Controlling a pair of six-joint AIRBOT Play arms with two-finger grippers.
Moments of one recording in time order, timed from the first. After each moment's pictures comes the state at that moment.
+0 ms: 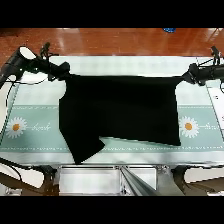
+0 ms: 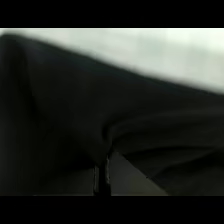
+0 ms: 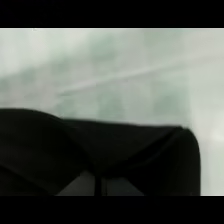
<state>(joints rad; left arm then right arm) 0.04 -1.74 1.54 1.04 -1.12 -1.51 -0.40 -1.65 1.43 -0.84 1.23 1.28</state>
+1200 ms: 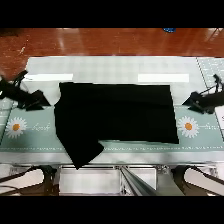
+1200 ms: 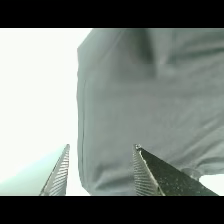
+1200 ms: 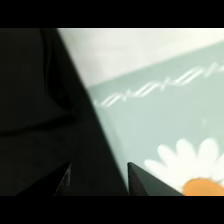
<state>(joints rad) 0.37 -1.32 1.00 1.14 -1.36 -1.36 -0.47 -1.24 0.86 -1.08 1.14 1.39</state>
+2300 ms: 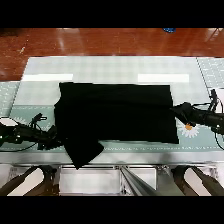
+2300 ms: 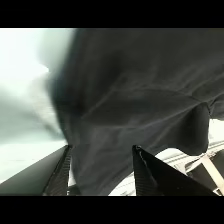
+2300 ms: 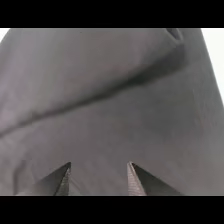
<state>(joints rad) 0.40 -1.10 0.38 0.98 -1.28 -1.38 -0.48 -0.93 0.49 -0.63 1.02 1.21</state>
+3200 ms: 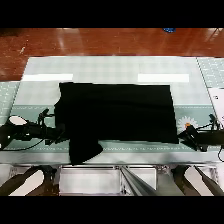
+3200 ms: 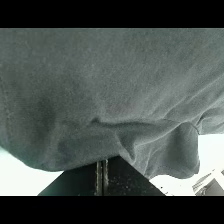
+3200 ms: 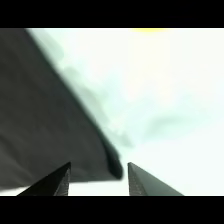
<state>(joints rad) 0.25 -1.11 0.37 0.89 -1.14 -1.34 -0.71 -0.96 0.41 -1.13 1.28 1.38</state>
